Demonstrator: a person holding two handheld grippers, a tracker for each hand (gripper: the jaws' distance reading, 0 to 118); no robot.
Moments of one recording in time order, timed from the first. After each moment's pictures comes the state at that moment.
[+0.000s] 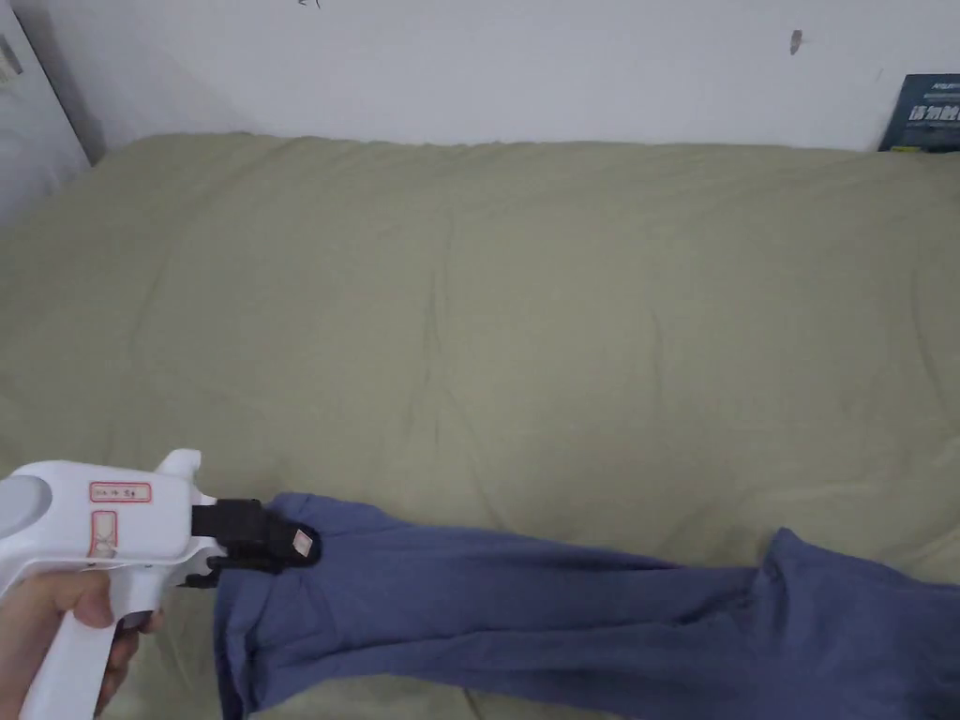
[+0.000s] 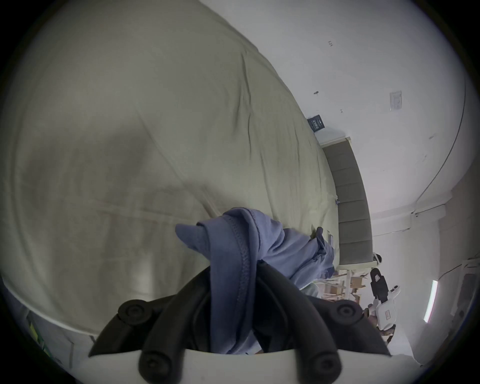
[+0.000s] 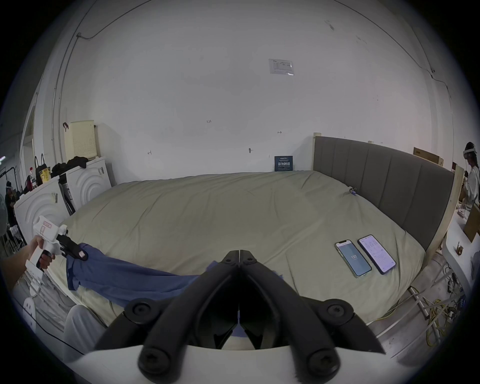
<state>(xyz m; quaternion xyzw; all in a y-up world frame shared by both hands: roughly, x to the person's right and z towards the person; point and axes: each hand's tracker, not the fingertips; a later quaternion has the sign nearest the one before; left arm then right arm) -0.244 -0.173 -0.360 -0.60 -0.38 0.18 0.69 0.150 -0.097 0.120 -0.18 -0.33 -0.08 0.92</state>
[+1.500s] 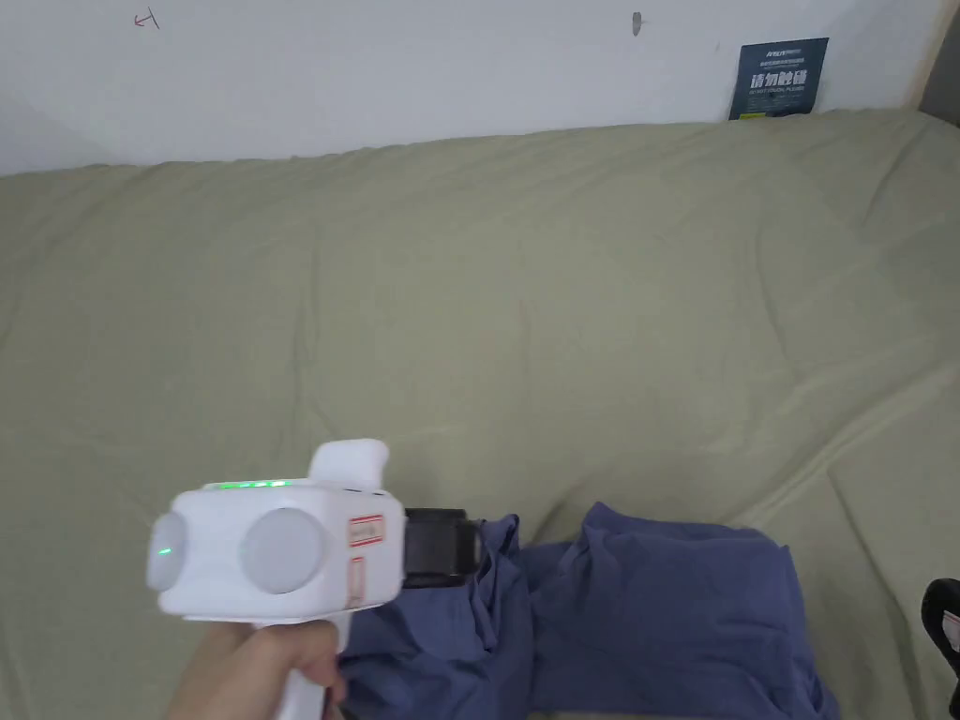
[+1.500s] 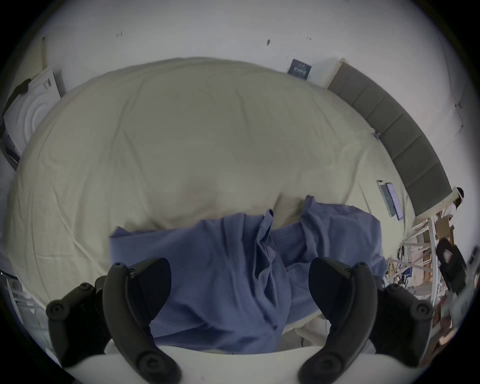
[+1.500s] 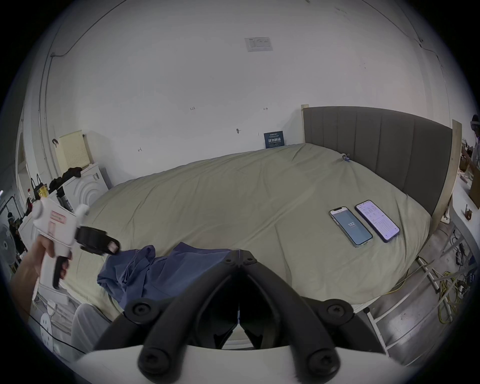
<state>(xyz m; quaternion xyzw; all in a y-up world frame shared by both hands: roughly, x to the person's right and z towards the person) -0.036 -0.137 -0.231 -0.48 -0.41 -0.09 0.77 0.181 -0.127 0.148 -0.21 -0.33 -0.16 0.91</state>
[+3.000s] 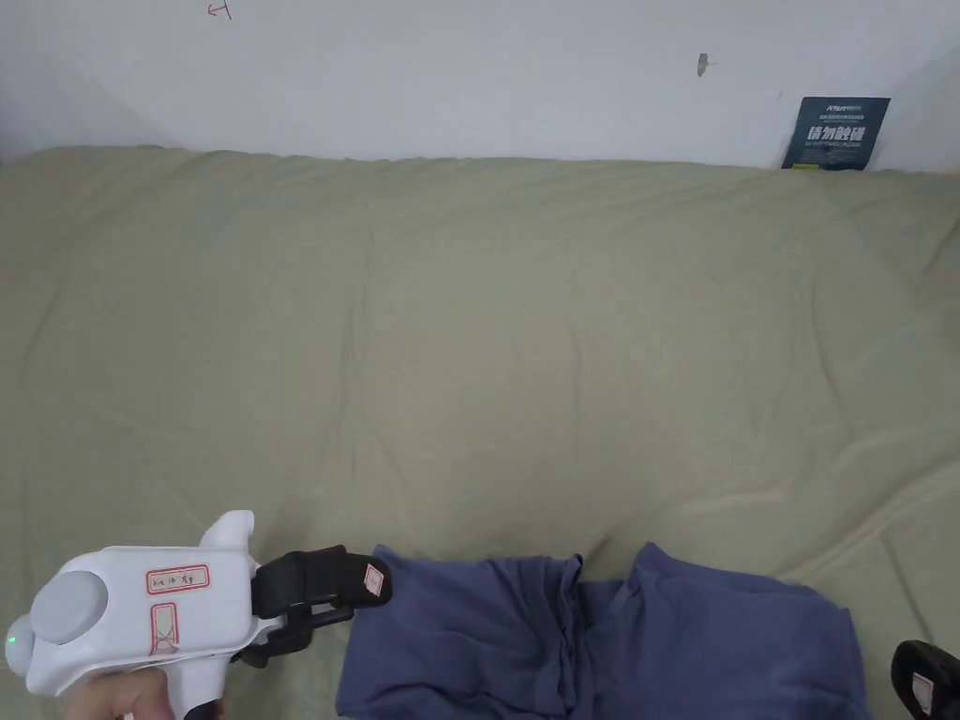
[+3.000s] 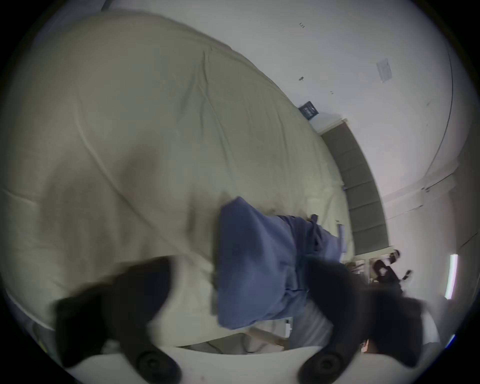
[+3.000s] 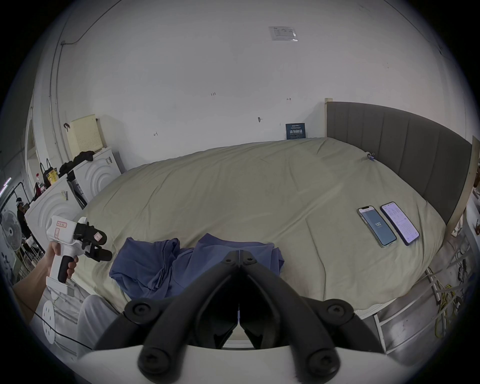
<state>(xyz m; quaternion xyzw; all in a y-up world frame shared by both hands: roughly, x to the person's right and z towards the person) -0.148 -0.227 -0.319 -0.58 -0.46 0.19 0.64 0.157 -0.126 0.105 -0.24 -0.28 -0.15 0.92</state>
